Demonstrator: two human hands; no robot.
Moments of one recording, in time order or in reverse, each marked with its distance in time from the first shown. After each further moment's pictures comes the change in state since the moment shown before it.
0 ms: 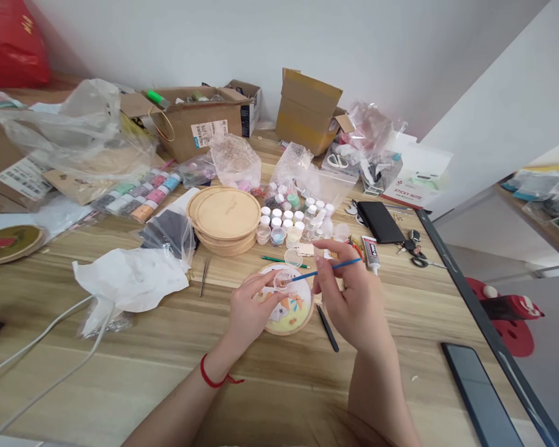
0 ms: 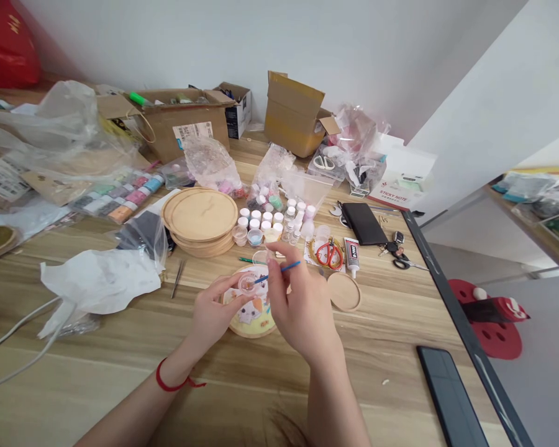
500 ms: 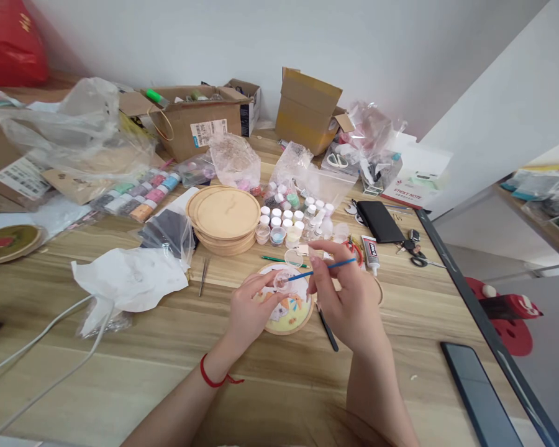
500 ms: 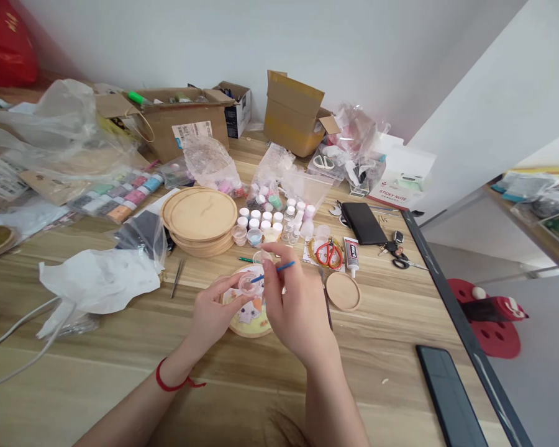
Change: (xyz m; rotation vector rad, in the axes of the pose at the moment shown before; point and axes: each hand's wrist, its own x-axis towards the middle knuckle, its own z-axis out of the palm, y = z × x) left_hand 0.000 -0.001 0.000 0.013 0.001 0.019; right_hand 0.000 0.000 0.002 -0.007 -0.016 0.014
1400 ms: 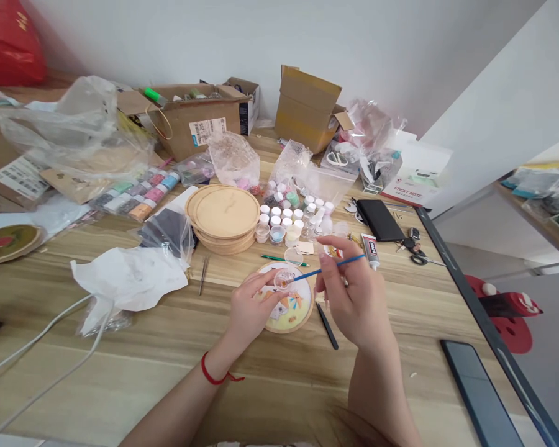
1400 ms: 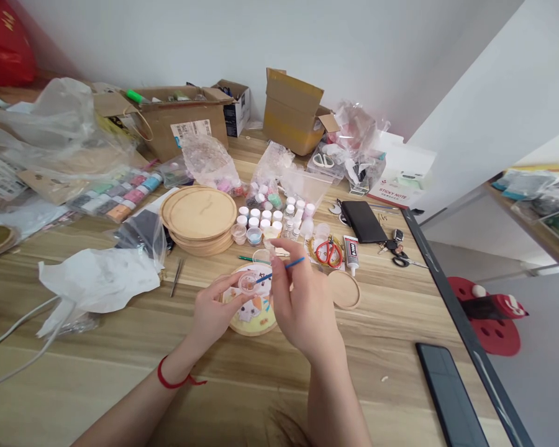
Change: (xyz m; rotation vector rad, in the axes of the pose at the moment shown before) left_hand -0.001 -0.001 0.003 -0.026 0.012 0.015; right_hand 0.000 0.003 -0.003 0.038 0.026 0.030
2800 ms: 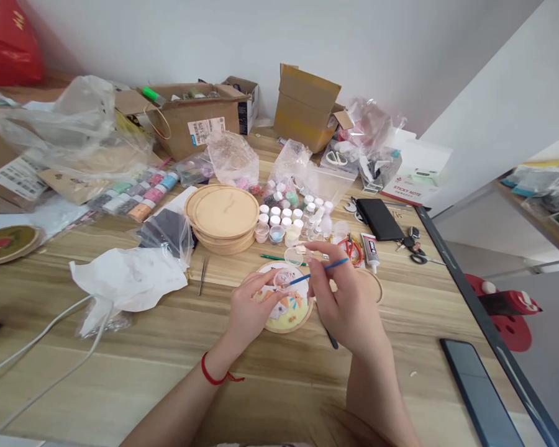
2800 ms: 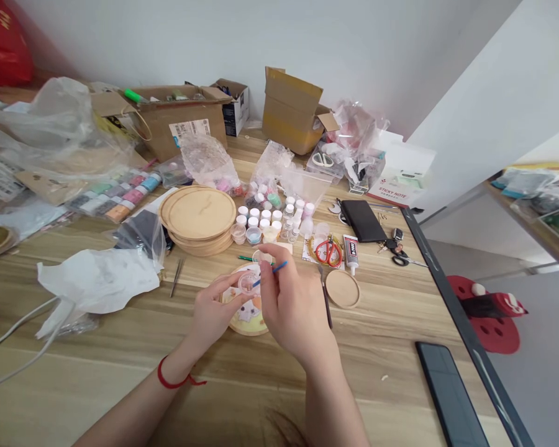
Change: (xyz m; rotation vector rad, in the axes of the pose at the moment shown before) left_hand 0.001 0.000 -0.001 0.017 -0.005 0.031; right_hand -0.003 -0.001 0.006 -0.078 -0.016 -0.091
